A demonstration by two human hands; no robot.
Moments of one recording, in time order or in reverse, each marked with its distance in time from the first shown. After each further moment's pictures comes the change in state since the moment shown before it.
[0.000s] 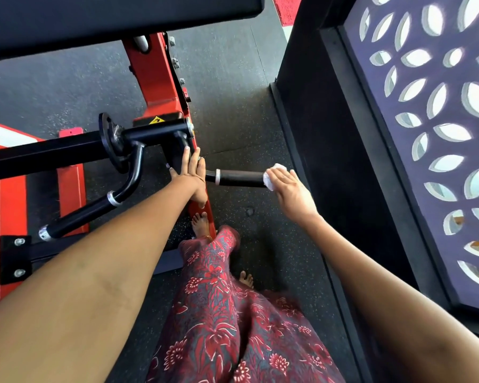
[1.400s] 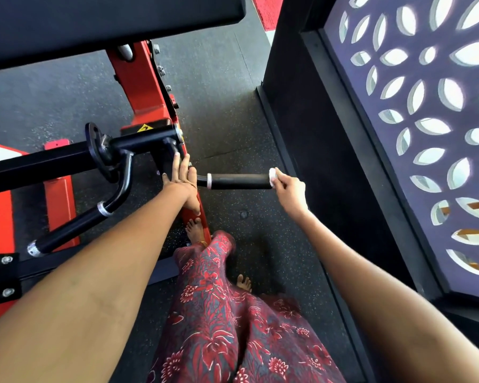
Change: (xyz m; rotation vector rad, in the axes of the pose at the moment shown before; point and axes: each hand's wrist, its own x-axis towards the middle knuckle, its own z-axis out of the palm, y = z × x) left_hand -0.002 -0.001 0.001 0.070 0.012 0.017; right_hand 0.004 -0.001 -0.004 0.492 0.185 0.467
